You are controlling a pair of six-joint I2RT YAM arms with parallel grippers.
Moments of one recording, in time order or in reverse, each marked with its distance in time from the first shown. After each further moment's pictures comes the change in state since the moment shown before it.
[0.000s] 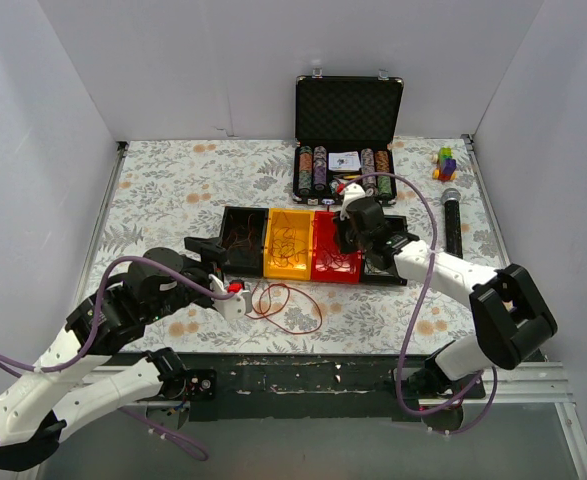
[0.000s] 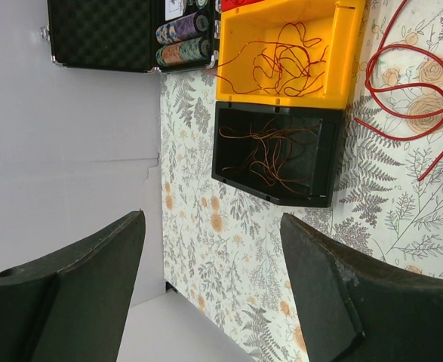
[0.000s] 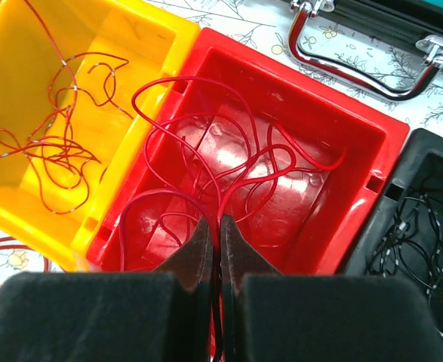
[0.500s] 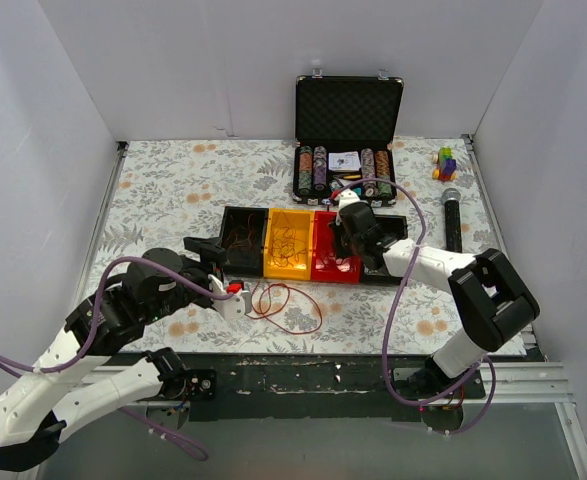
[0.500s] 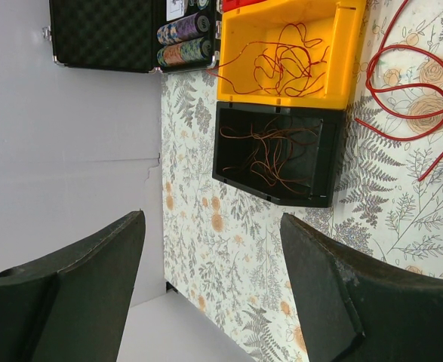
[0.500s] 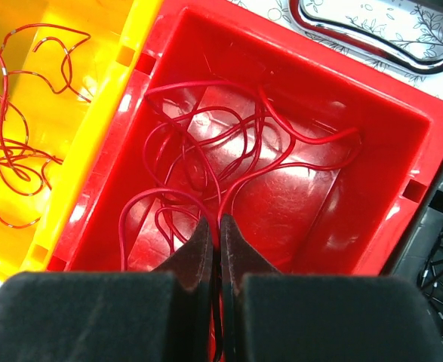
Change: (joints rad) left arm 0.001 -0.005 0.000 0.000 0.000 0.000; right arm 0.007 0.137 -0.008 0.069 0.016 0.028
